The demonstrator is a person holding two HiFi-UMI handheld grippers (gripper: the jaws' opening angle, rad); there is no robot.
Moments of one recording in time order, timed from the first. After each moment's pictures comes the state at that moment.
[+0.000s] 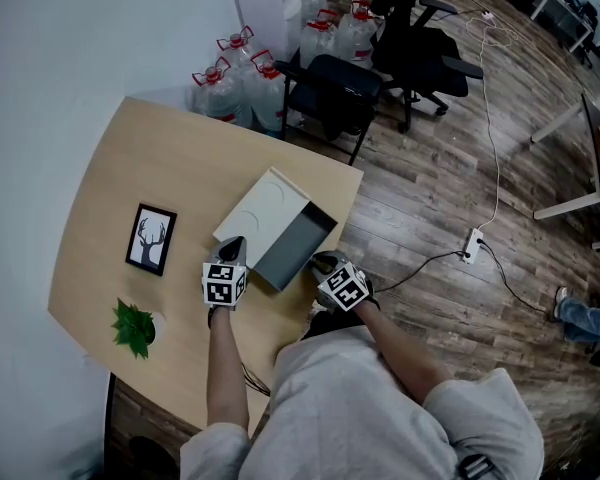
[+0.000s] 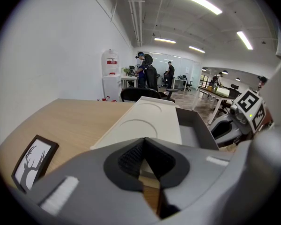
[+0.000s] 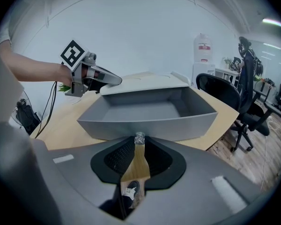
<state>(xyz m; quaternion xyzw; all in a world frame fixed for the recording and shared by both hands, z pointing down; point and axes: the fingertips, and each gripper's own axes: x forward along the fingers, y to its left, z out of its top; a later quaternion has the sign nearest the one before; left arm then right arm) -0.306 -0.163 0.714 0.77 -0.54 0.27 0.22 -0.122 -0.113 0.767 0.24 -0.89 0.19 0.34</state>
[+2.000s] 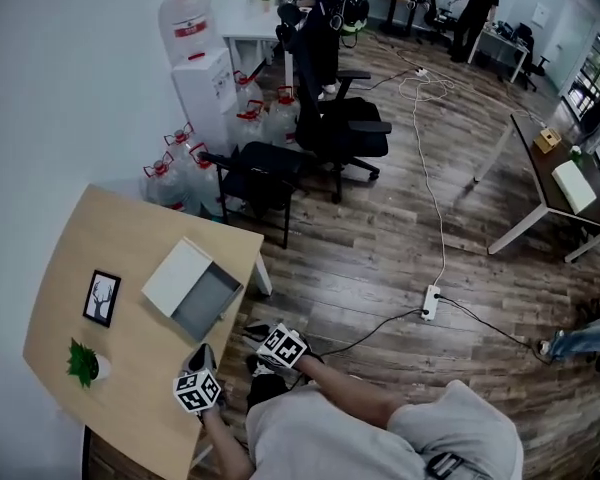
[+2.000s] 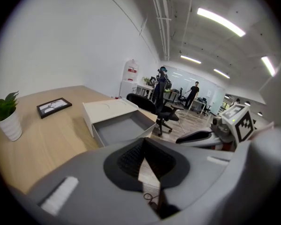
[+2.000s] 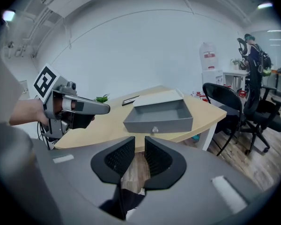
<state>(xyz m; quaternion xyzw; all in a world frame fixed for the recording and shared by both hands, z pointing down) -0.128 0.006 0.651 0.68 -0.65 0.14 0.30 -0.021 -0.034 0.675 0.15 -0.94 0.18 0.25</state>
